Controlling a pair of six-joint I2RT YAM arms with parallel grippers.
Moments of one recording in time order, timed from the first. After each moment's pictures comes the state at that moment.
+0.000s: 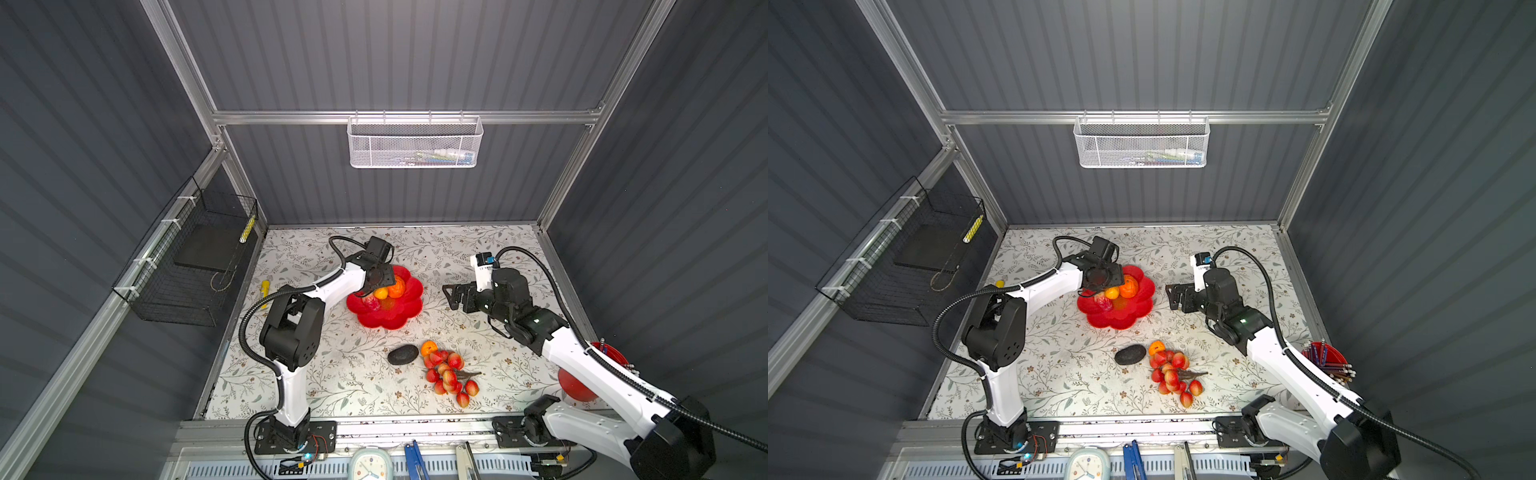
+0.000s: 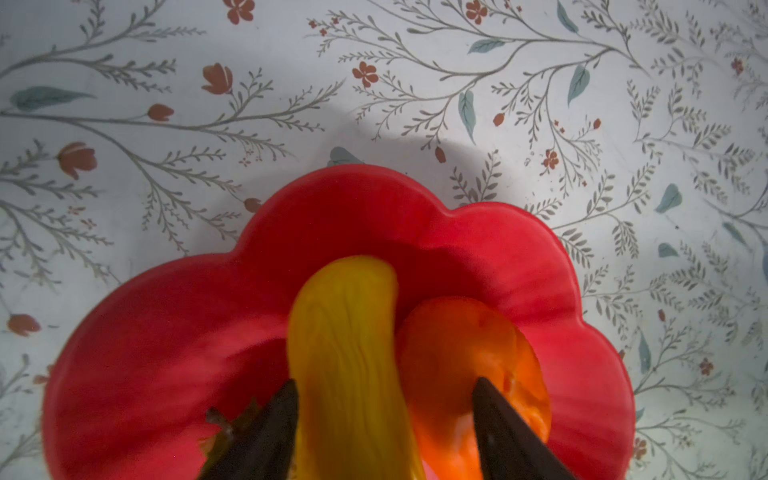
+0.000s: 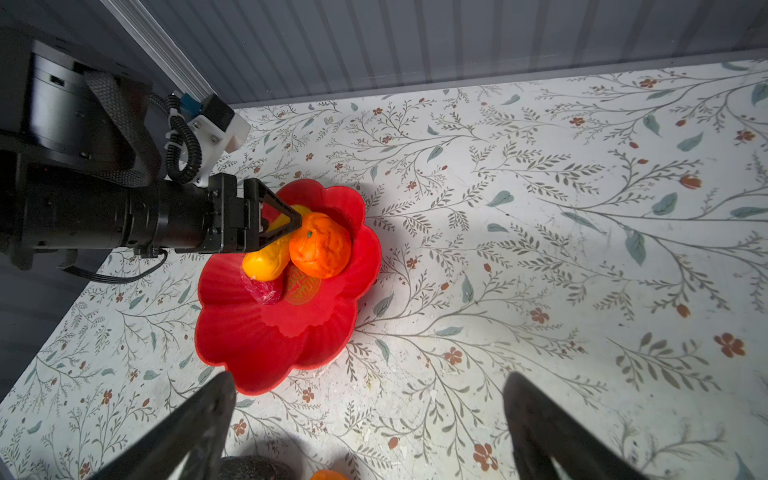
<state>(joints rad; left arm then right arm) -0.53 1.93 1.43 -0.49 -0.08 -0.61 0.50 1.08 0.79 -0.23 -0.04 0.34</state>
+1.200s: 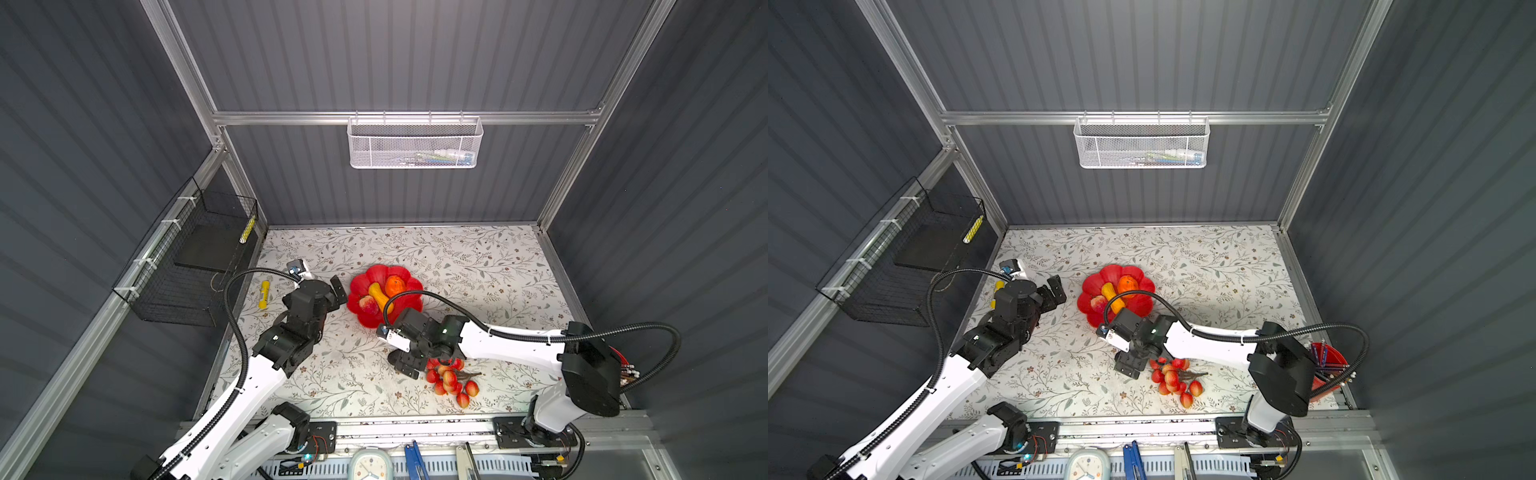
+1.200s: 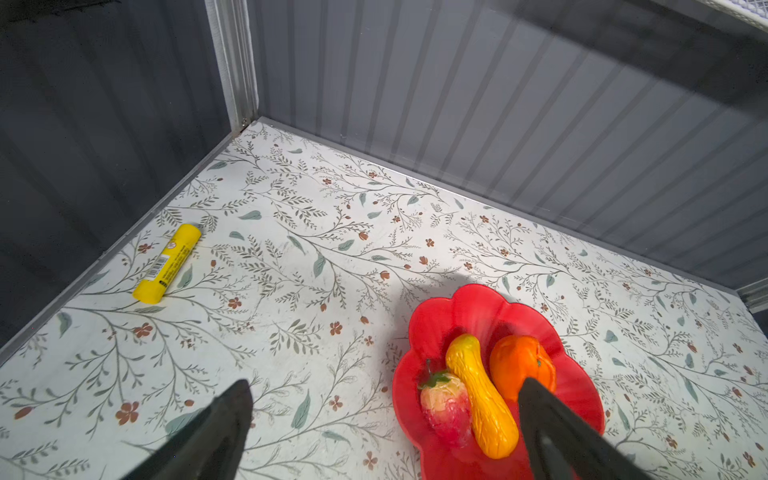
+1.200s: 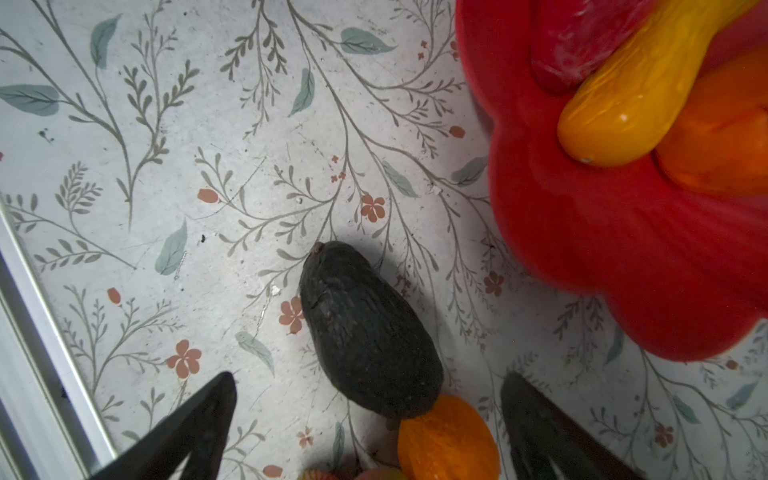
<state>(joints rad) -0.53 0.86 0.81 -0.44 -0.54 -0.53 1.08 1.65 1.09 -0.56 0.05 -0.19</state>
